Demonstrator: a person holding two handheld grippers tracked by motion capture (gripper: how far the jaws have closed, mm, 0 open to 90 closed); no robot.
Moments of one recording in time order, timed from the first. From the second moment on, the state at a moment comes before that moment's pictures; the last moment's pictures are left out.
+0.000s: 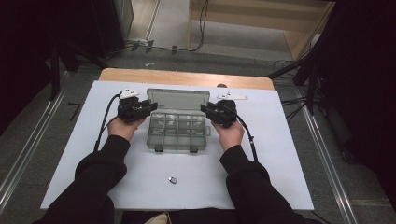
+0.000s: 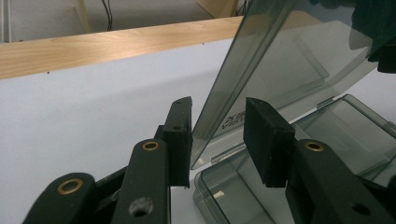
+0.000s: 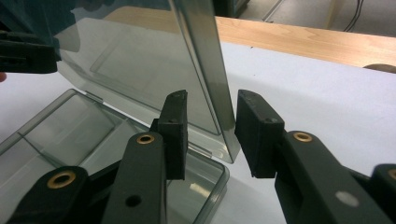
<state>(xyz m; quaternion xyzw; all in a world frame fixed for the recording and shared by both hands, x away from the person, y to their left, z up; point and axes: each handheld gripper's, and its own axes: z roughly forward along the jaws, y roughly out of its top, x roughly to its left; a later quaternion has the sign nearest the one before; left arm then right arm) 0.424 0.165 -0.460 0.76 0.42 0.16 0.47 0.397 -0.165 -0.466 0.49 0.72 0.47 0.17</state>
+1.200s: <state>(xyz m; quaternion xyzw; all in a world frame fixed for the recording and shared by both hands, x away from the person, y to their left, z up) 0.435 0.149 -0.476 0.74 0.43 0.21 0.47 0.413 -0.154 -0.486 0.51 0.70 0.46 0.20</state>
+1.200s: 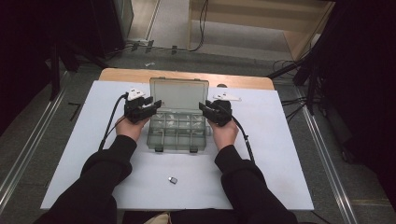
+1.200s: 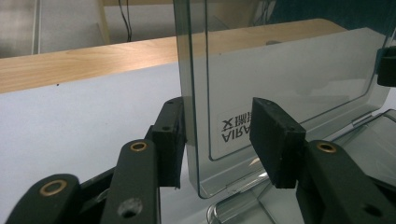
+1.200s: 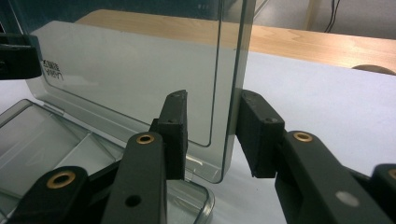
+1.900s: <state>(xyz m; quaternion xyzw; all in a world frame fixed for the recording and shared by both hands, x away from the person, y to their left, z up) 0.443 0.144 -0.492 0.73 0.44 0.19 0.48 0.423 -0.145 -0.496 0.52 0.70 0.44 0.21</state>
